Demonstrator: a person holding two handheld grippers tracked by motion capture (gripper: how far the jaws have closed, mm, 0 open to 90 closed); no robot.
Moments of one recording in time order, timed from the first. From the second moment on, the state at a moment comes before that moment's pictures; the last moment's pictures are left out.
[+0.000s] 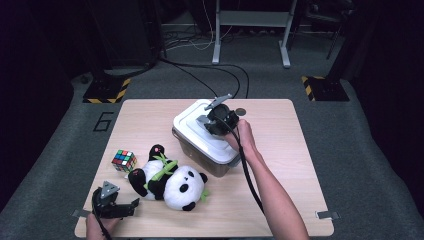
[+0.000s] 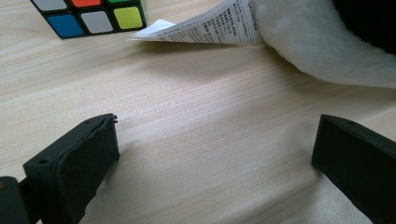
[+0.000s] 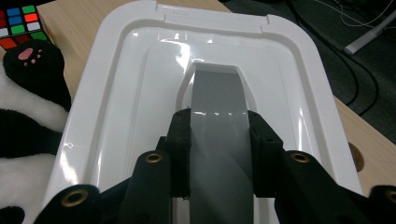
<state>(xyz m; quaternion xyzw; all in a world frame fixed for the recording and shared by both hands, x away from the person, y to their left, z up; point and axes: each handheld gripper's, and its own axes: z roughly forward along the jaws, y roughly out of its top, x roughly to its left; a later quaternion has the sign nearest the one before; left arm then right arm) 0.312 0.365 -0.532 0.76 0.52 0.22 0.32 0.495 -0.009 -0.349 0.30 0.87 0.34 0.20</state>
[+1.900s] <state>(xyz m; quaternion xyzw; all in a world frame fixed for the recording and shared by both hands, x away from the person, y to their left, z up) 0.312 0.366 -0.531 0.77 0.52 0.21 0.32 0.476 -0.166 -0.335 0.48 0.76 0.33 0.28</state>
